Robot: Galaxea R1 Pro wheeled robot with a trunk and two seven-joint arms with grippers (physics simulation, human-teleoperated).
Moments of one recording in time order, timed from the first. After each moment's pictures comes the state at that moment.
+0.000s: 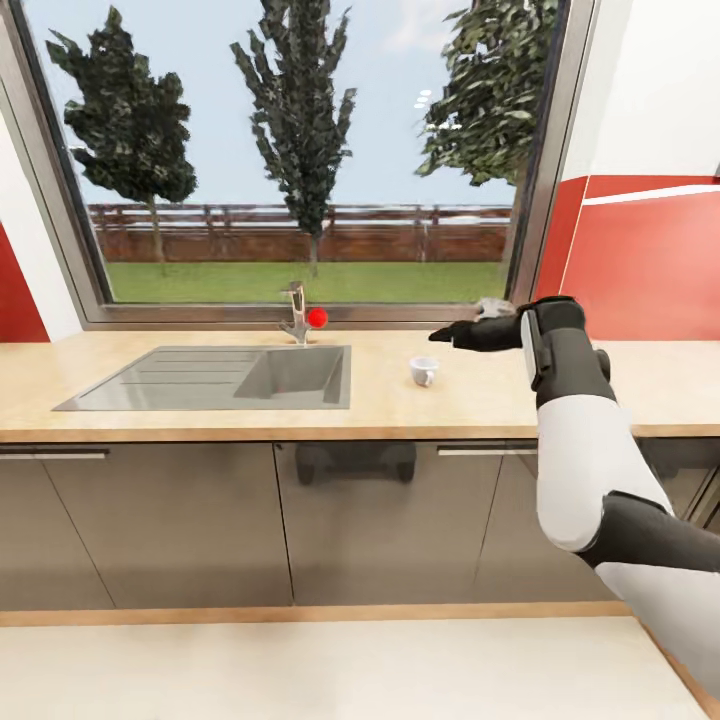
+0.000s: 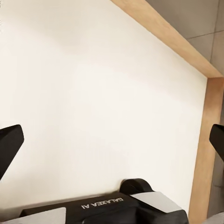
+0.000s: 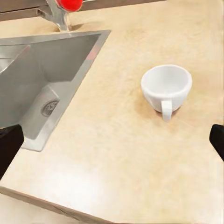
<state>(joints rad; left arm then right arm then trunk) -0.36 0.30 -0.45 -0.03 0.89 0.17 -0.87 -1.33 0.06 -0.32 -0.86 0.45 0.99 0.65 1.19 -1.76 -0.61</state>
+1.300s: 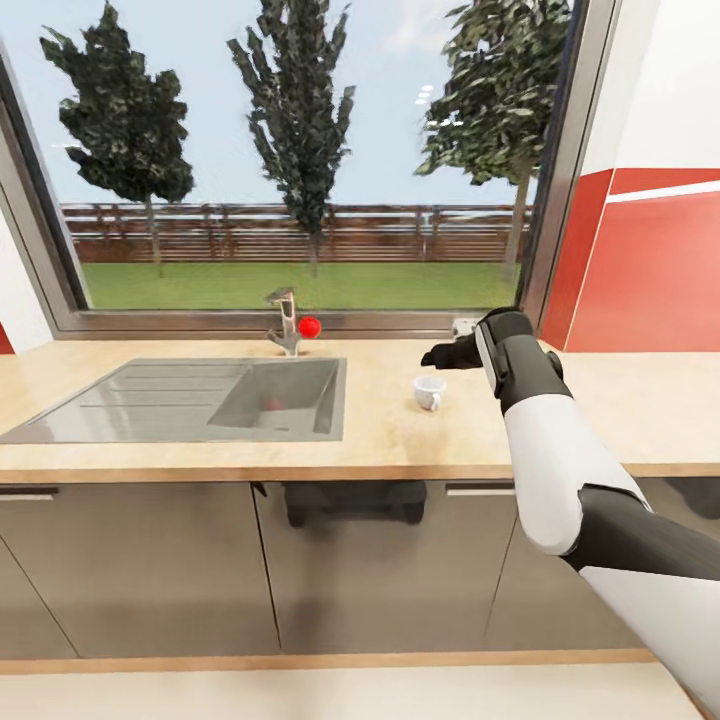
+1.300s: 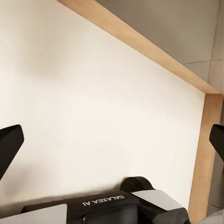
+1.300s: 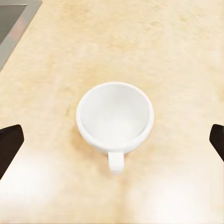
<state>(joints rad) -0.35 0.30 -0.45 -0.03 0.89 0.17 -0.87 -1.34 0.13 -0.23 -0.71 0.45 0.99 0.33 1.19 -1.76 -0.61</state>
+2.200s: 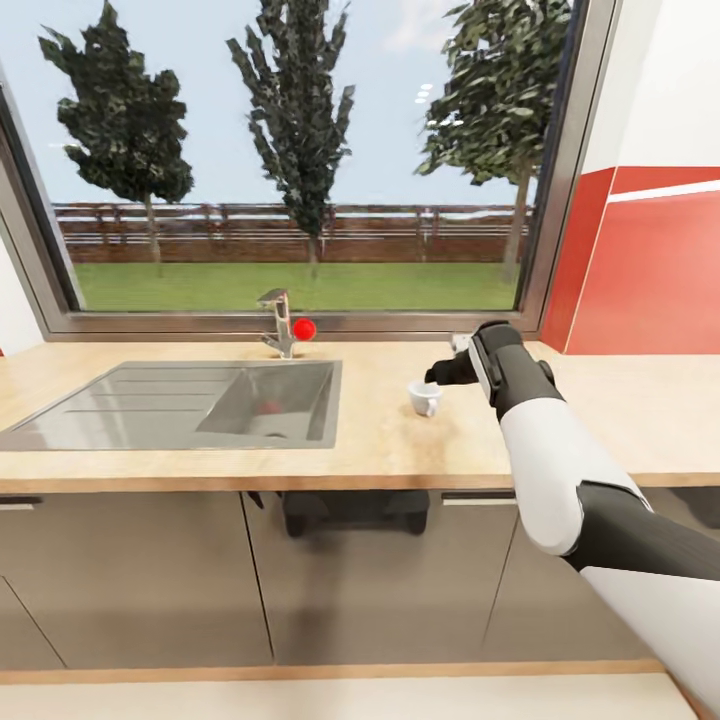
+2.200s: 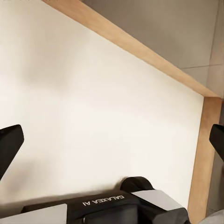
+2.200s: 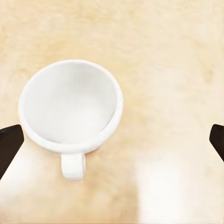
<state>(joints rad) -0.35 0.30 -0.45 -0.03 0.89 0.17 -0.87 -1.34 0.13 -0.23 -0.61 0.45 0.99 0.24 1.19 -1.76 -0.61</state>
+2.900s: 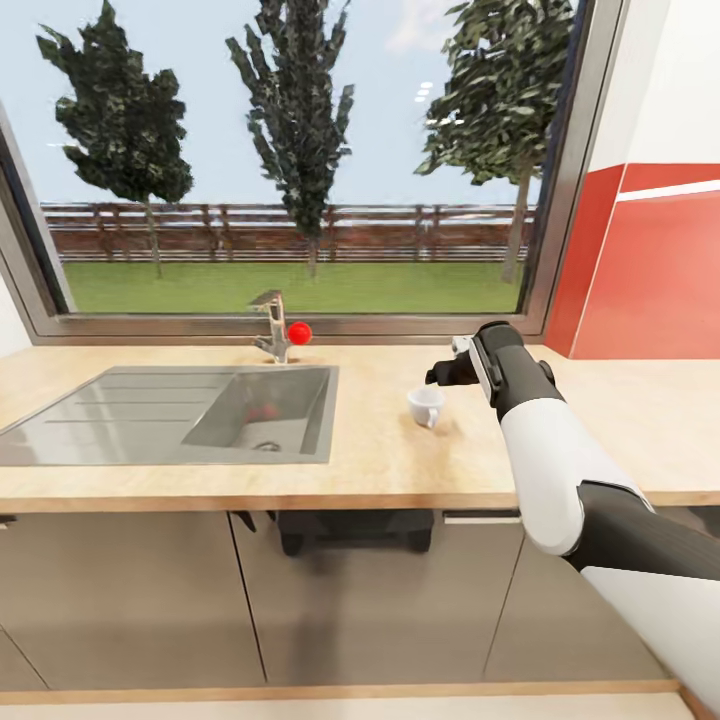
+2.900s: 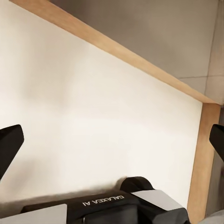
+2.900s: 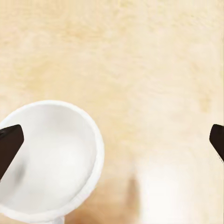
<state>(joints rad) -0.35 0.30 -0.45 -0.03 0.89 0.17 -0.87 -1.34 0.12 -0.23 -0.61 0.45 0.99 0.24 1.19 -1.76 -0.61</state>
